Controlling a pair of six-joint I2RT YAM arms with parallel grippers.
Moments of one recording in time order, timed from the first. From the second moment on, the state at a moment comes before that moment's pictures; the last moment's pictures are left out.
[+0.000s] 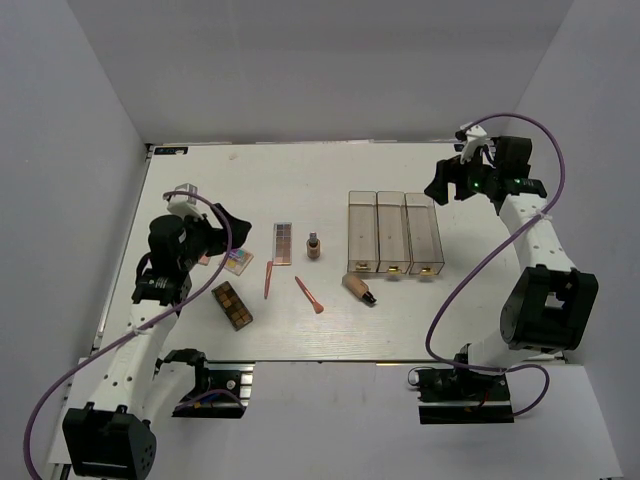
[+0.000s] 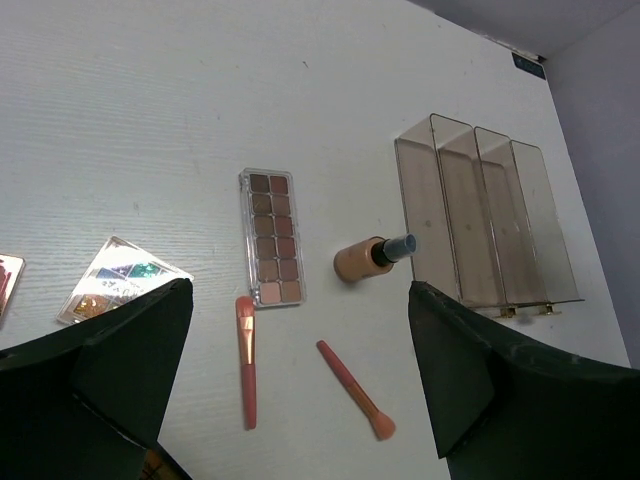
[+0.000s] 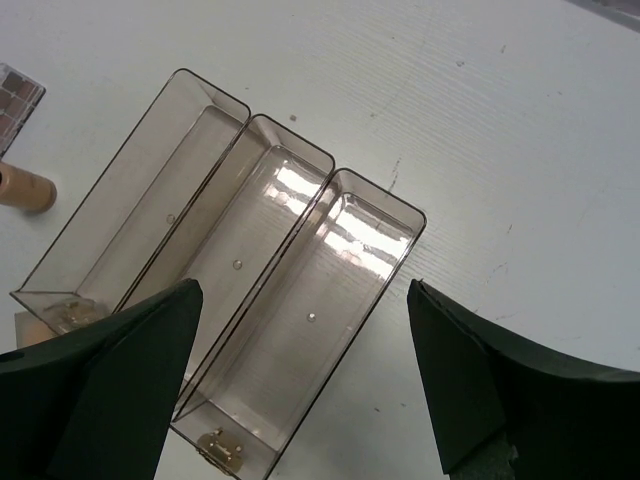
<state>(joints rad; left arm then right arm) -0.09 0.83 0.65 -0.13 0.25 -0.47 -0.08 1.52 1.29 -0.42 -0.62 -0.31</state>
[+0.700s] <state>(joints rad) -0.09 0.86 0.68 -0.20 0.34 -0.42 0.17 1.55 1.35 -0.70 -1.00 -0.90</state>
